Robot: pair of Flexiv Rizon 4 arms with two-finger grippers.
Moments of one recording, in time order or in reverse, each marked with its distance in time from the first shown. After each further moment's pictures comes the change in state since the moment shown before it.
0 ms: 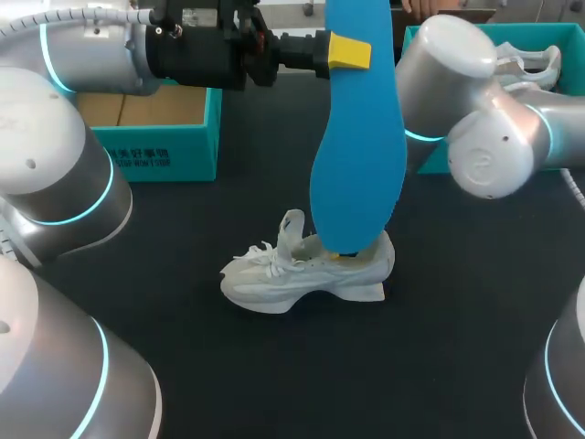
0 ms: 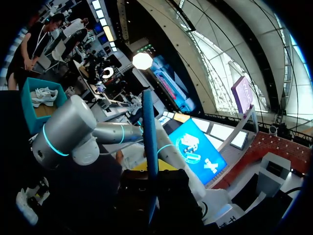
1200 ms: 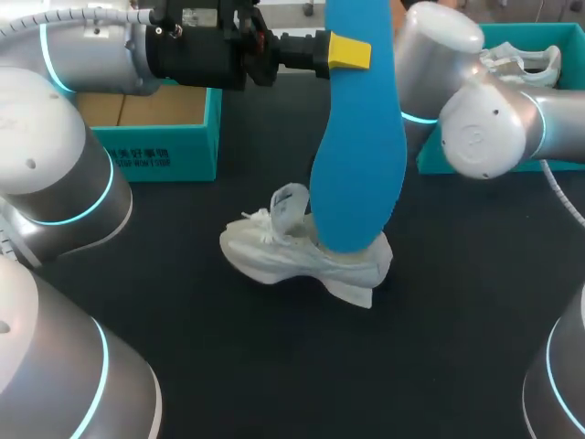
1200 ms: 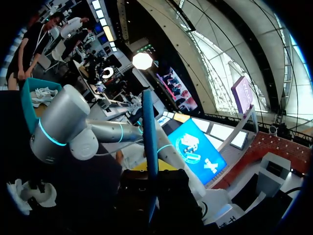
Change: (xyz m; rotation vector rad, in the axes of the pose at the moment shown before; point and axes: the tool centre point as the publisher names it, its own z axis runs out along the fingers) left arm 0.000 0.000 0.000 0.000 0.000 0.000; right arm 0.022 0.007 -0.009 0.013 0.135 0.585
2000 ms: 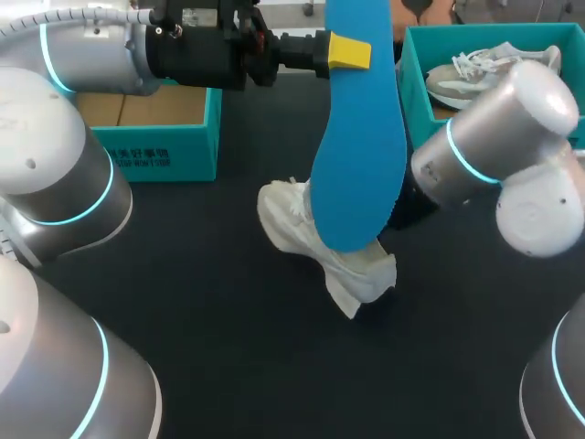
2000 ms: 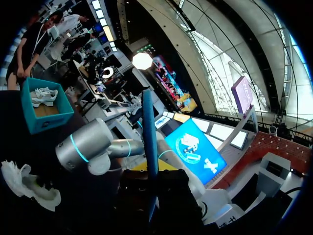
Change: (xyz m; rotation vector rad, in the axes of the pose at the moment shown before) left arm 0.000 0.000 0.000 0.000 0.000 0.000; right arm -0.009 -0.030 -0.004 -0.312 -0.081 0.520
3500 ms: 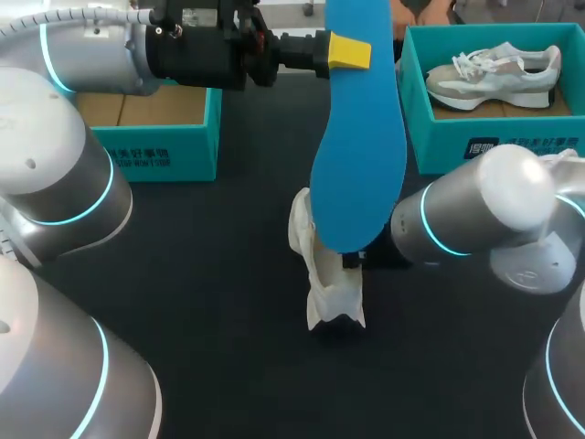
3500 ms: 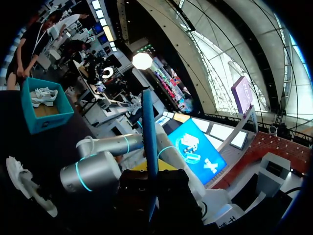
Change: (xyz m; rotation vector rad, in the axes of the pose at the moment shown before) left arm 0.000 0.000 0.000 0.000 0.000 0.000; right arm 0.007 -0.024 0.035 -0.153 -0.154 0.379
